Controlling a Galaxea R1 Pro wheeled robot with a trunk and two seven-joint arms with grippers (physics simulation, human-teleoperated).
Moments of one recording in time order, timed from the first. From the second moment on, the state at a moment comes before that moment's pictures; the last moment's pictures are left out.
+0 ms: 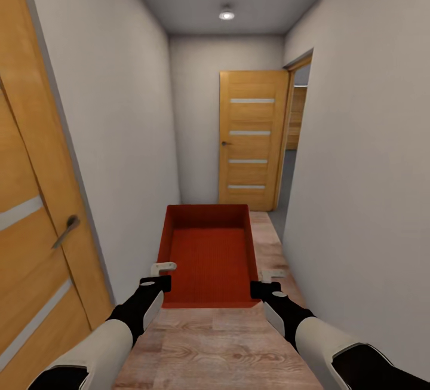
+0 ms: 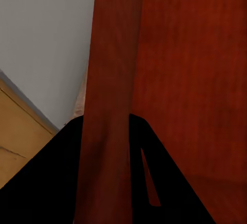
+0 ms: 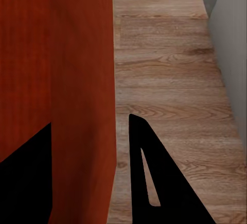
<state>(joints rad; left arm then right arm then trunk) -0.74 -0.11 0.00 -0.39 0.03 0.20 0.26 -0.80 0.10 0.29 -0.14 -0.29 -0.04 -0.14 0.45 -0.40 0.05</state>
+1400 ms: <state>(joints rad) -0.74 -0.11 0.01 -0.39 0.03 0.20 0.26 -0.80 0.10 0.30 -0.14 -0.30 -0.04 -0.14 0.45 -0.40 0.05</state>
